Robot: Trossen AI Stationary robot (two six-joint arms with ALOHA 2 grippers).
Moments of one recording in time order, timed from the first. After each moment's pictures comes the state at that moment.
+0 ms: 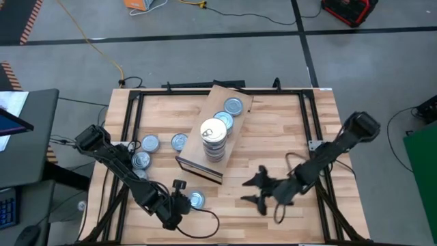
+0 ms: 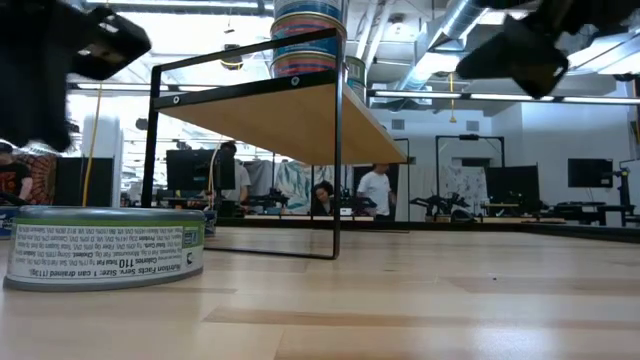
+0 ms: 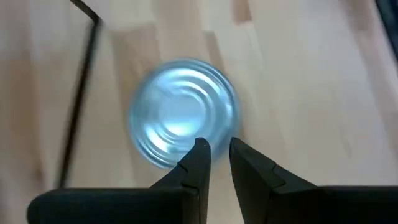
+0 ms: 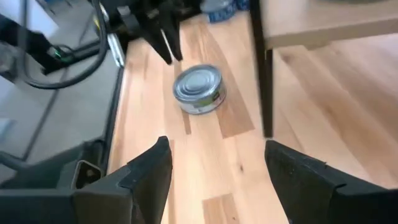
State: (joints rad) left arm -0.74 1.68 1.14 -0.57 -0.34 -0.44; right arm 0.65 1.49 0.79 0.15 0.54 0.68
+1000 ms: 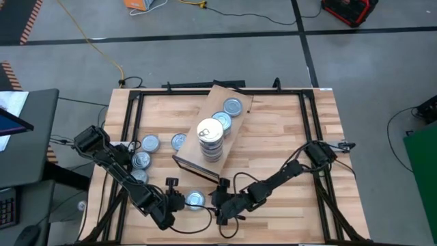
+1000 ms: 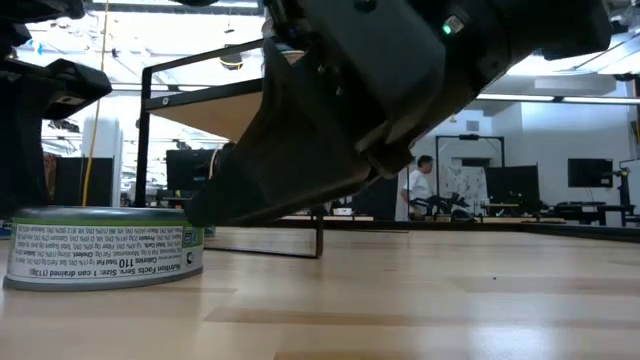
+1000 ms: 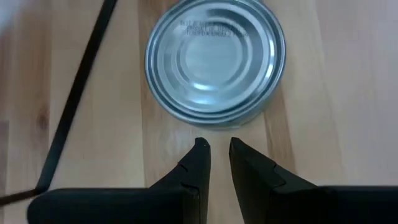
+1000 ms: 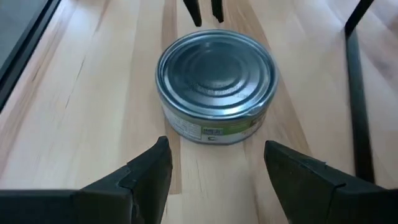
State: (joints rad) left arm -0.81 1.68 0.99 -0.51 -0.48 -0.60; right arm 0.50 2.17 1.32 0.16 0.45 0.39
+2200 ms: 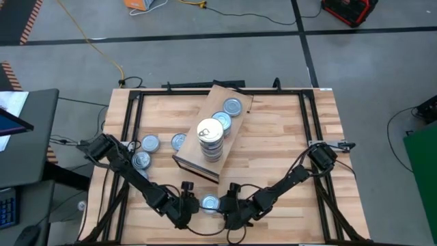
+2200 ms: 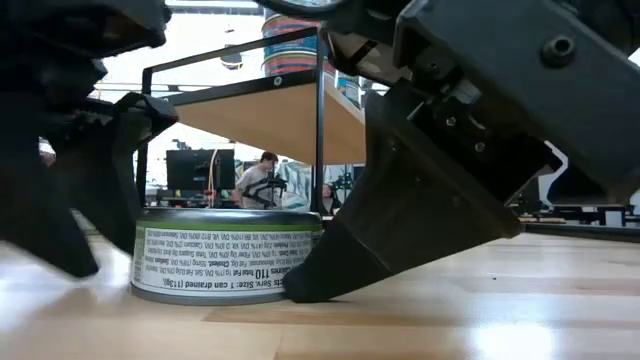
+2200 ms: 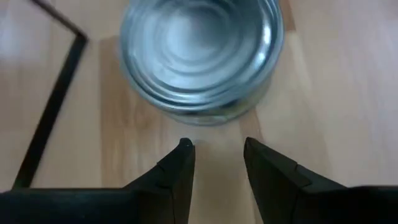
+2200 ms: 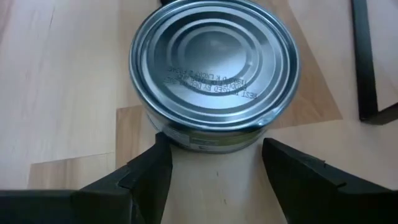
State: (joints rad) left arm -0.71 1.85 1.06 -0.25 -0.44 -0.45; right arm 0.59 2.16 1.33 -0.09 0.49 0.58
